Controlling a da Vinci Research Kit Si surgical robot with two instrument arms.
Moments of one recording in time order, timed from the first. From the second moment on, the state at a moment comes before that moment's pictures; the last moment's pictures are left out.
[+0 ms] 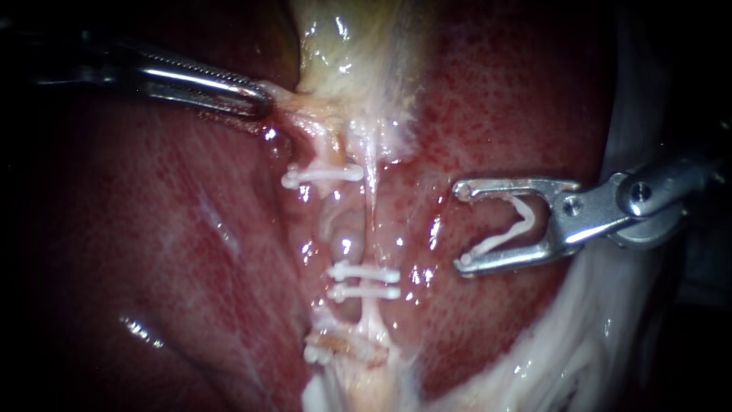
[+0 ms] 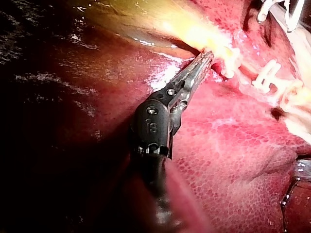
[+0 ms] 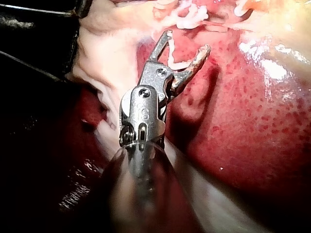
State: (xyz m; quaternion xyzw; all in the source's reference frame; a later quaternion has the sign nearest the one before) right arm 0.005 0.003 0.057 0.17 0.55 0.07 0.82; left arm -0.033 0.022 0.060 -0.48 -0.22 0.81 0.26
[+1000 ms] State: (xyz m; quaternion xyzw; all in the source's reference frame) right arm 0.015 0.003 0.063 0.28 0.53 0.19 0.78; left arm -0.030 0.025 0.053 -0.50 -0.20 0.80 0.26
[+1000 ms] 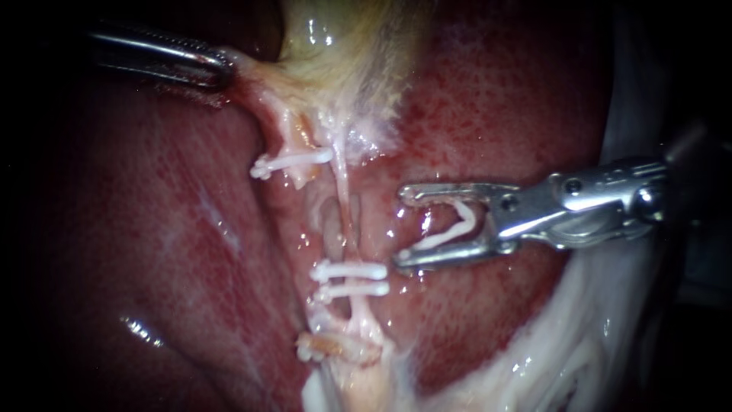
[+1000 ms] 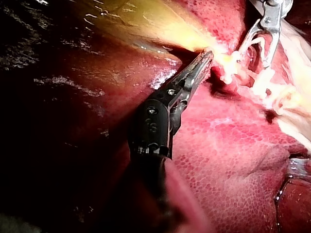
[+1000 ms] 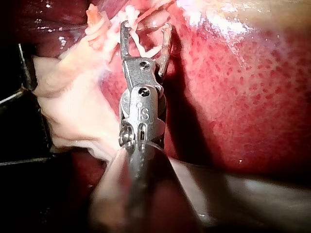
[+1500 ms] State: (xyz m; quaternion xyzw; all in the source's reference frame) right arm 0.020 0.004 0.065 0.36 0.61 0.25 0.66; left arm -0.030 0.025 0.054 -0.50 -0.20 0.80 0.26
